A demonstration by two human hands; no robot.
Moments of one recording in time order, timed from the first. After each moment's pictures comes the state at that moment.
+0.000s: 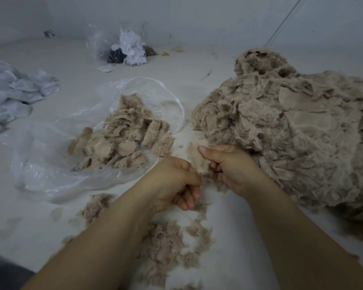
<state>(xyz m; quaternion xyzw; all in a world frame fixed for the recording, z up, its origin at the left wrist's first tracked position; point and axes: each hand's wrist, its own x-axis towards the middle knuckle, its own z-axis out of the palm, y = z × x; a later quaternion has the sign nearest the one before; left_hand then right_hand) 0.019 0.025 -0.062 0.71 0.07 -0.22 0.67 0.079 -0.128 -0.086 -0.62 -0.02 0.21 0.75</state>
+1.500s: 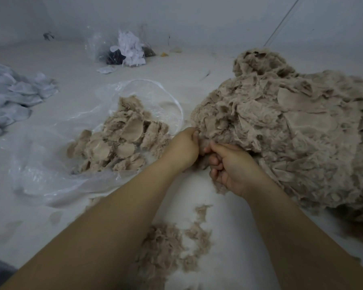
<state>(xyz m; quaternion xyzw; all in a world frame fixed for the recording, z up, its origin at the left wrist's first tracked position) 0.105 0.006 -0.080 0.92 0.03 0.04 0.39 0.082 -0.126 -0.081 -0.59 0.06 0.20 0.78</state>
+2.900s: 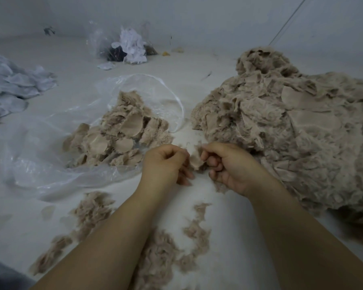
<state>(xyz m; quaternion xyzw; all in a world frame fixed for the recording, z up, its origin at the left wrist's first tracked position) 0.036 0.021 -0.097 0.69 0.10 0.10 0.71 0.083 -0.129 -0.081 -0.63 0.02 0.23 0.74</state>
